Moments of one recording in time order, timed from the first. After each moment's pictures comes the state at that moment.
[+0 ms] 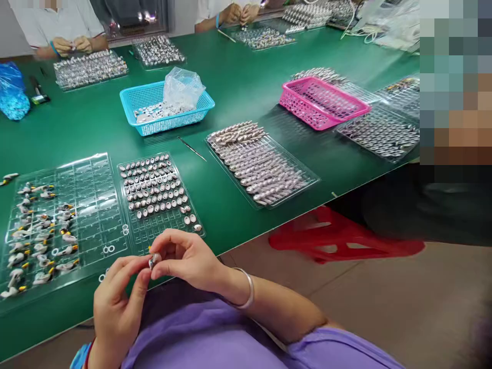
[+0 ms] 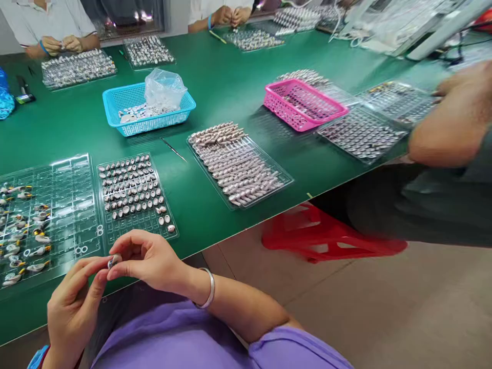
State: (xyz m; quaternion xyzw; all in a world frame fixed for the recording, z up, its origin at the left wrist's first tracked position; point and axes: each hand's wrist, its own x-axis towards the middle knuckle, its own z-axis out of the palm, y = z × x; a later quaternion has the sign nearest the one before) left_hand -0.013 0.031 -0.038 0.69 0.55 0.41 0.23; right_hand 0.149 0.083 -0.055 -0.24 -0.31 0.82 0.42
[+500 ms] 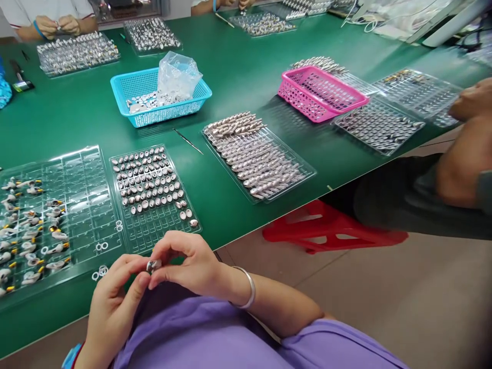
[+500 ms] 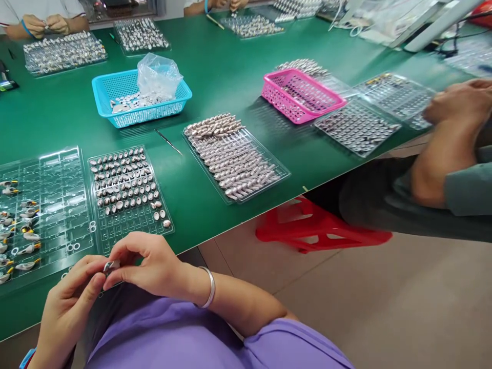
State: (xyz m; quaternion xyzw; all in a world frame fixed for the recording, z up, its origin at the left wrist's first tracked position) left_hand -0.014 0.034 -0.033 0.68 0.52 0.37 0.35; right_hand 0.158 0.074 -0.063 -0.30 -0.57 0.58 0.50
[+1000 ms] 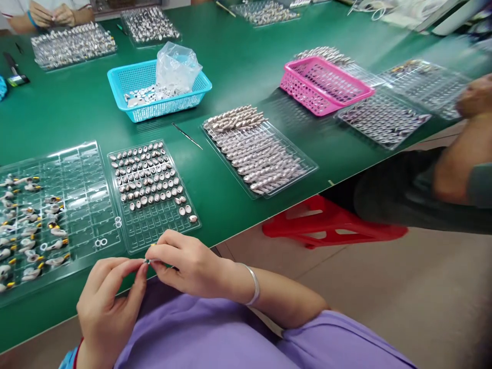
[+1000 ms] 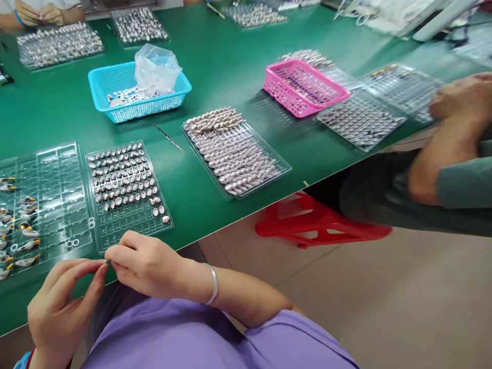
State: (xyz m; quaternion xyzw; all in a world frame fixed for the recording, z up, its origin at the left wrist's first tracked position) left_hand -0.012 0.028 -0.035 0.77 0.51 0.36 0.07; right_hand 0.170 0.075 -0.056 -0.27 -0.82 0.24 0.44
